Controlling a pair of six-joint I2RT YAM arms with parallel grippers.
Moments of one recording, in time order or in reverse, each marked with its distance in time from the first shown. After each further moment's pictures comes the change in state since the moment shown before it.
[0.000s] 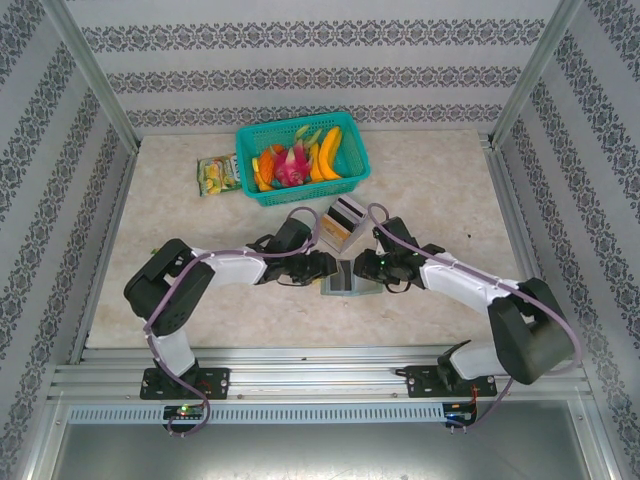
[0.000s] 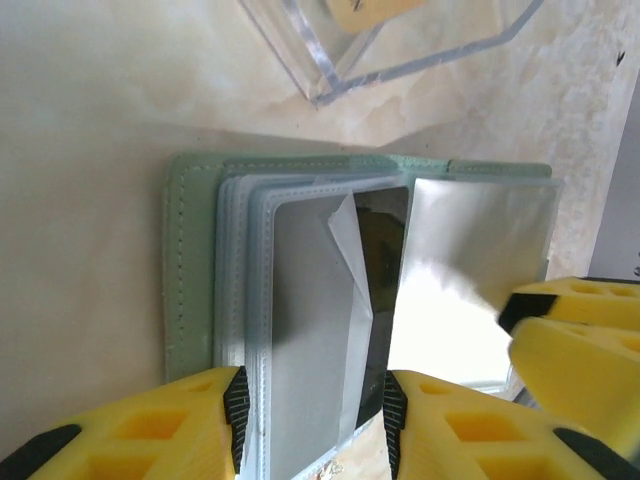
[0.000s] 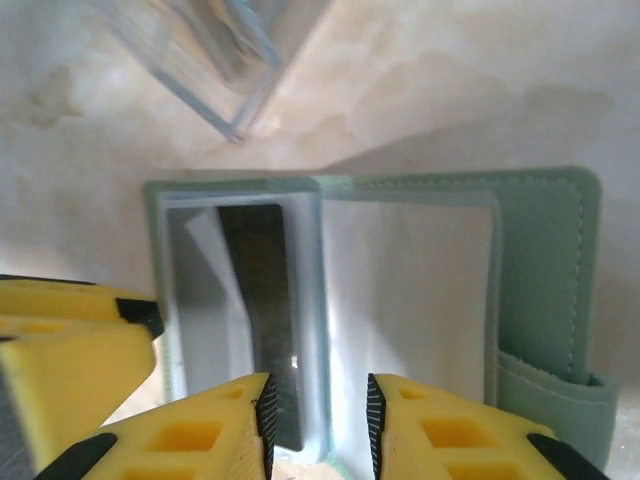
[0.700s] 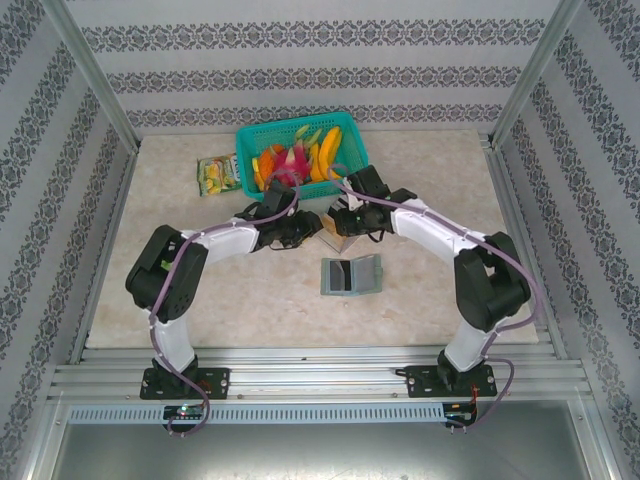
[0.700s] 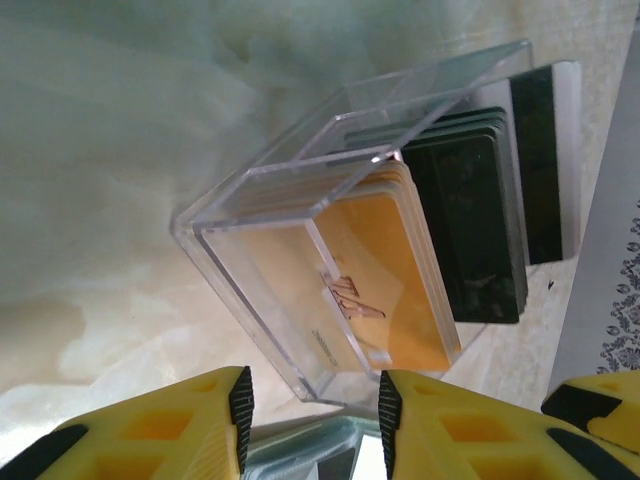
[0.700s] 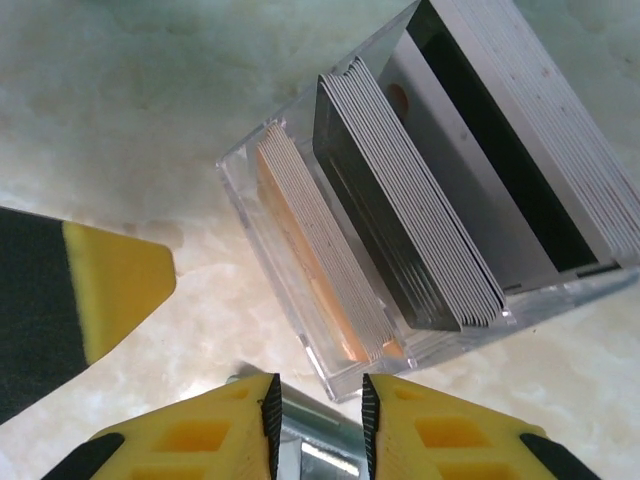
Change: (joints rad) left arm 0.179 0.092 0.235 -0.102 -0.081 -0.051; right arm -0.003 0.372 0.570 -0.229 0.089 -0.421
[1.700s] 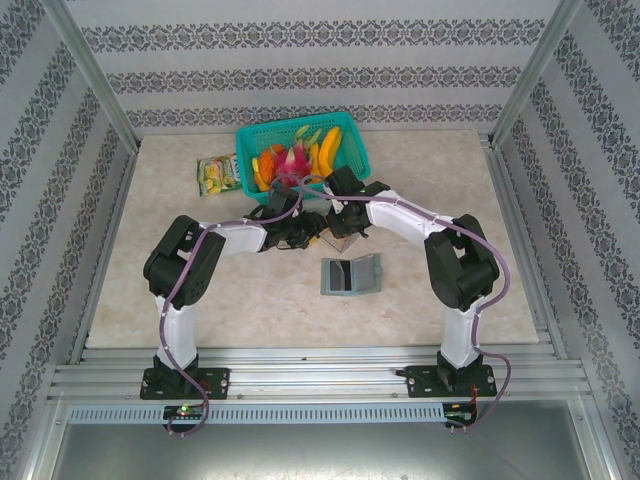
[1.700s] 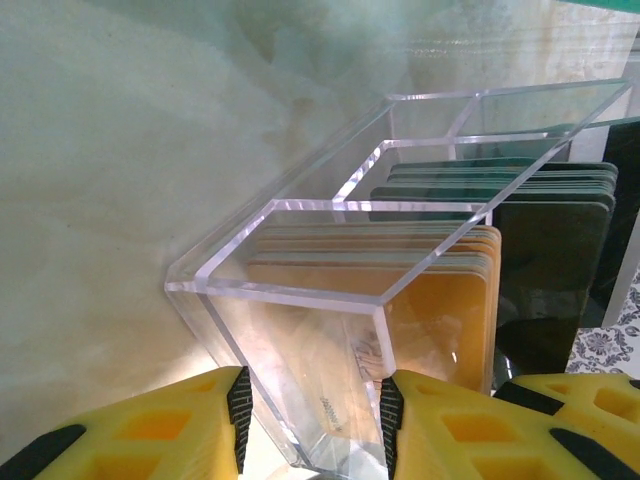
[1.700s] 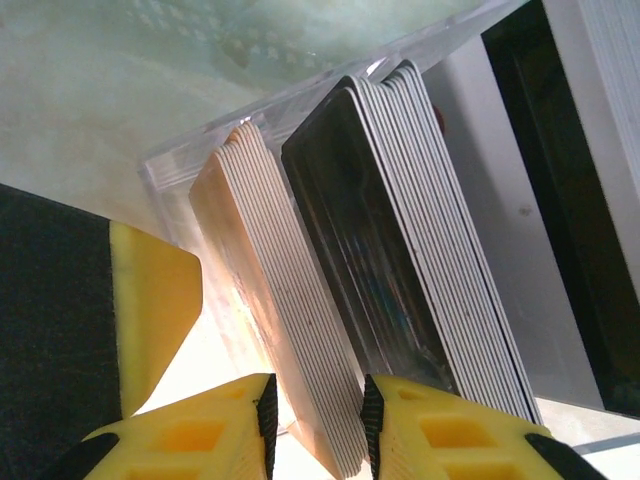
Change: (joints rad) left arm 0.007 0.126 0.017 0.147 0.056 -0.138; right arm 0.059 0.193 0.166 -0.108 0.187 -0.169
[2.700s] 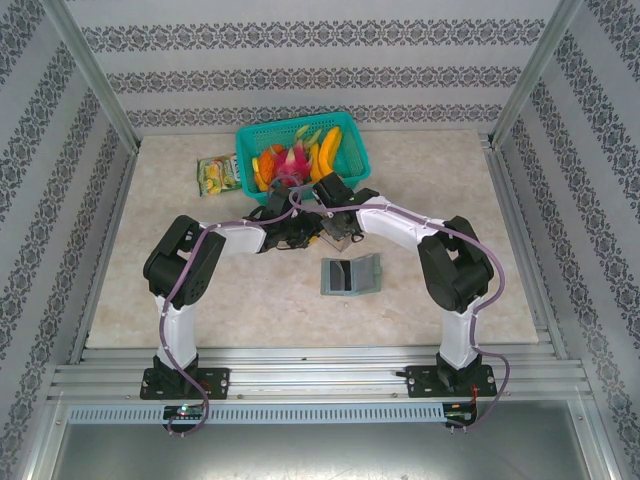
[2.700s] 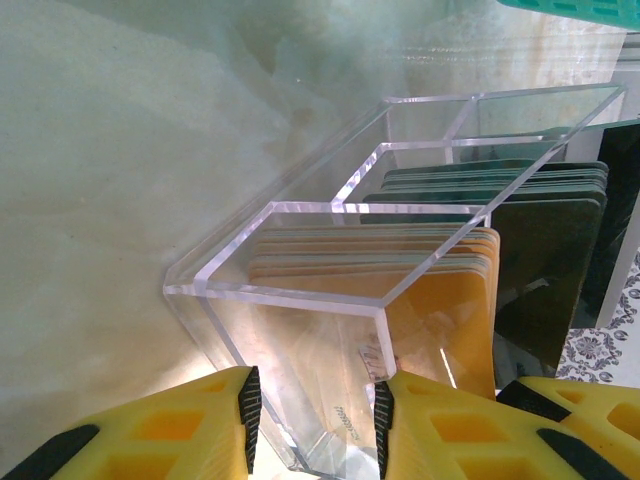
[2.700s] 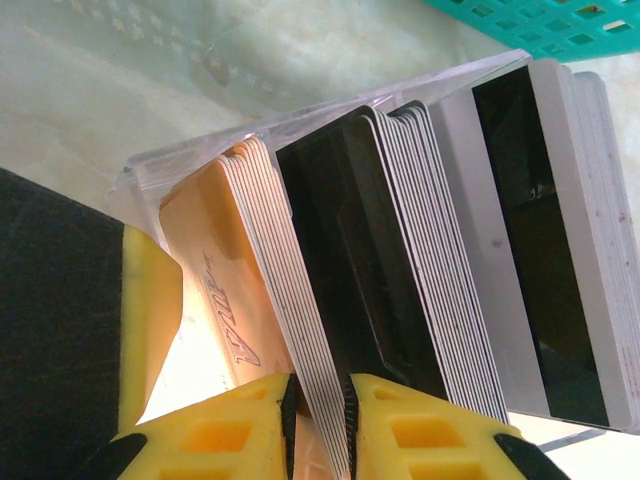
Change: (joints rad) left arm 0.004 0.002 -0.017 0.035 -0.003 -0.012; right arm 0.064 0.005 -0.013 0.044 0.195 -0.089
